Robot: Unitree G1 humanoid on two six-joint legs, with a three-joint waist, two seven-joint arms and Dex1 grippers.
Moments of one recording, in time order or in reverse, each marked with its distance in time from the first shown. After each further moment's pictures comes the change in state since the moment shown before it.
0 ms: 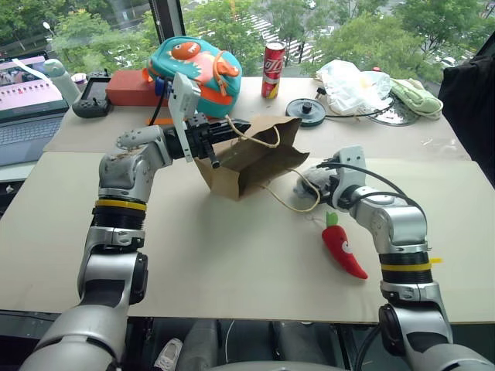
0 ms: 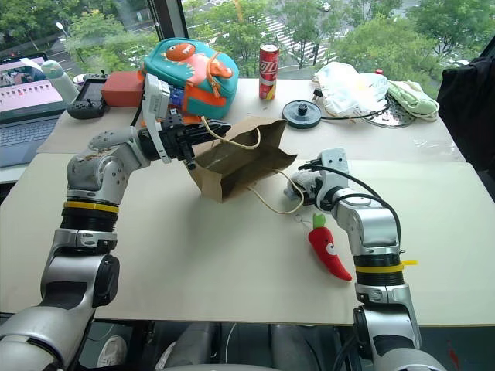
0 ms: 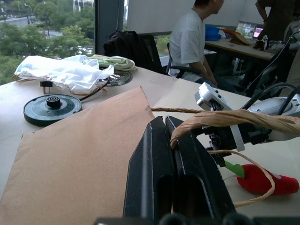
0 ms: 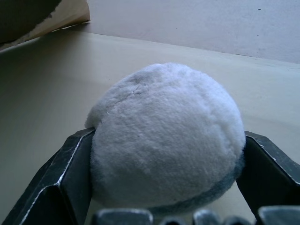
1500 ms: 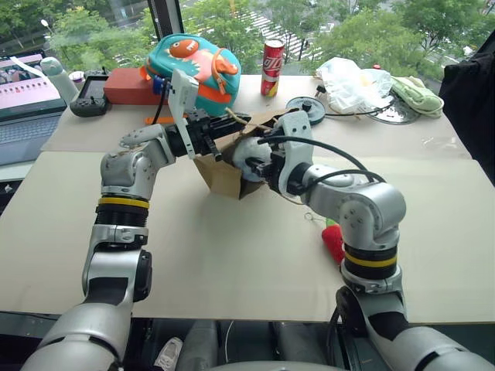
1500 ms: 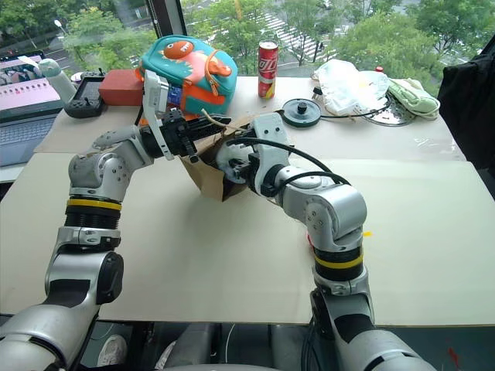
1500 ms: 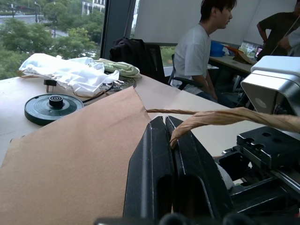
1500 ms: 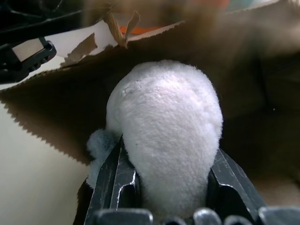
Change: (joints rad) left arm -0.019 -0.028 0.033 0.023 -0.043 0.054 0.058; right arm -0.203 0.255 0.103 -0.295 0.187 0.297 -0.157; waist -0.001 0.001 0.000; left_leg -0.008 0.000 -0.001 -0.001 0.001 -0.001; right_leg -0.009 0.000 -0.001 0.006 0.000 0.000
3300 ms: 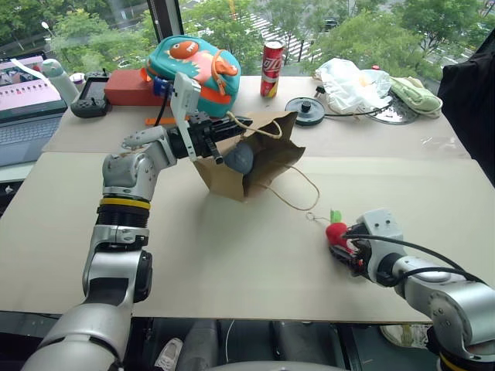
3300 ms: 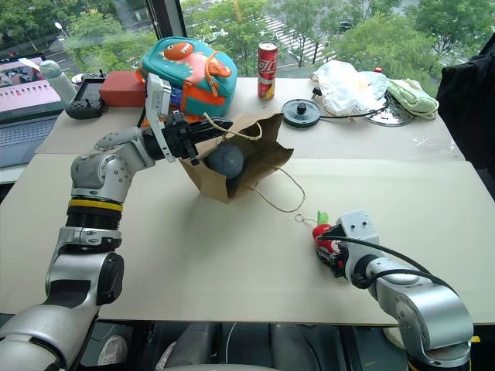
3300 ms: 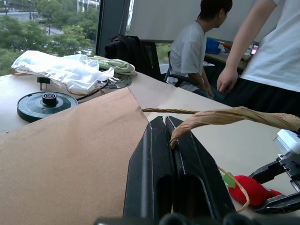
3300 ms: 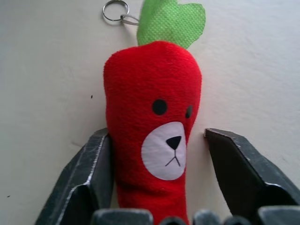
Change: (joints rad) left arm 0.003 -0.001 -0.010 0.014 0.003 -0.004 -0.017; right arm 0.742 -0.425 -0.230 -0.502 0.016 0.209 0.137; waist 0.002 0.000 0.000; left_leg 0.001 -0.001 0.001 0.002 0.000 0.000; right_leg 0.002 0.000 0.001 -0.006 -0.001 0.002
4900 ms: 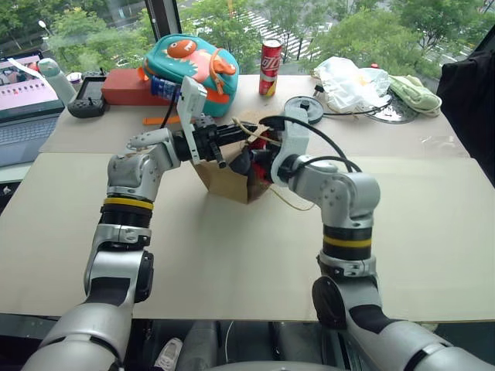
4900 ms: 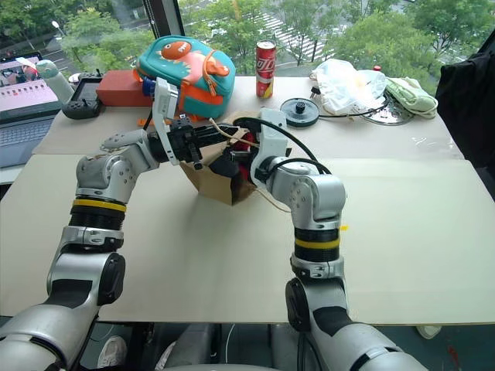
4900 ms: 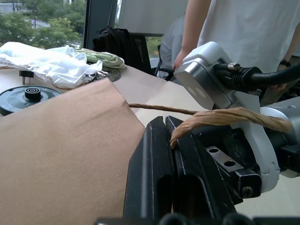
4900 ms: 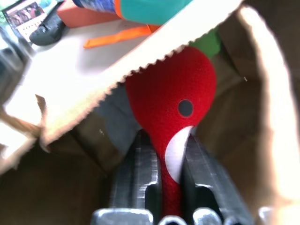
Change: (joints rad) left arm -0.003 -0.006 -0.029 0.009 0.002 -0.003 -0.030; right arm -0.842 0.615 0.059 0.755 -0.122 -0.270 -0.179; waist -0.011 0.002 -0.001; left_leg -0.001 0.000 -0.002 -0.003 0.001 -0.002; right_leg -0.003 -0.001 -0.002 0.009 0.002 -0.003
